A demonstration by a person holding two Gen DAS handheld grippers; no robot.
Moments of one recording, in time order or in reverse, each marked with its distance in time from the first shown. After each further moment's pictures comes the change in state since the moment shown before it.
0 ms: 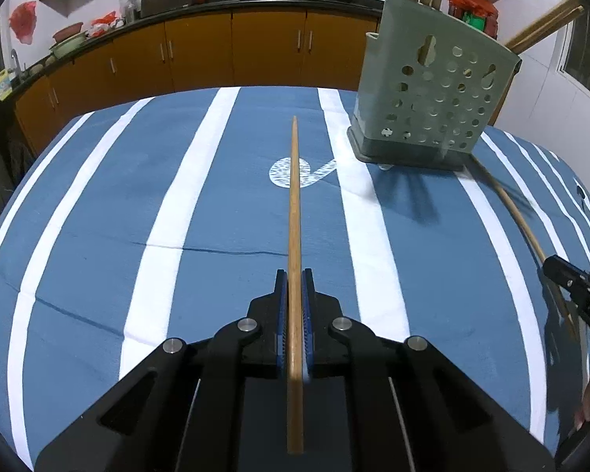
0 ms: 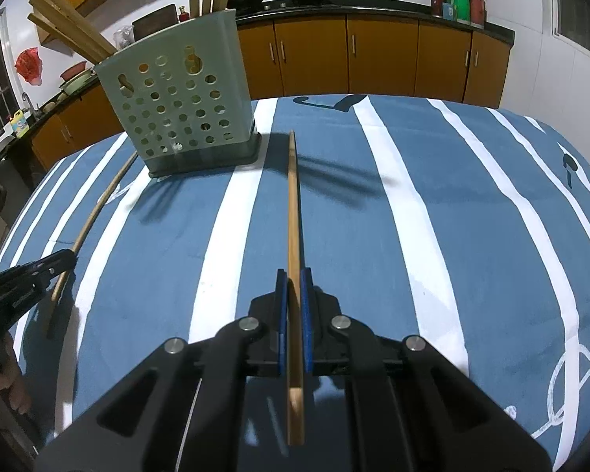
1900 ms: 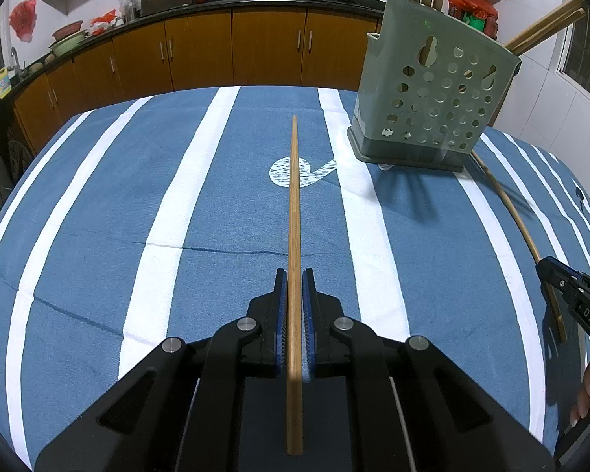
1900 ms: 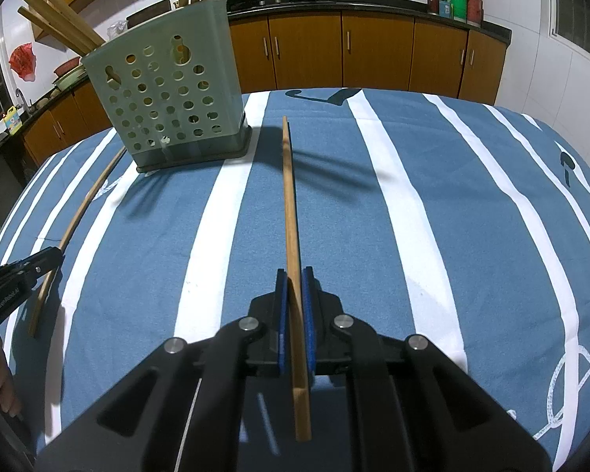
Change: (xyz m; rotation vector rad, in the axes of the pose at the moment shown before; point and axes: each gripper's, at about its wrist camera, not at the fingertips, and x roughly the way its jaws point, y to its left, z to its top) left arm 0.000 0.000 0.000 -0.002 0.001 0.001; right arm 0.008 -0.002 -0.002 -0.007 0.014 -0.030
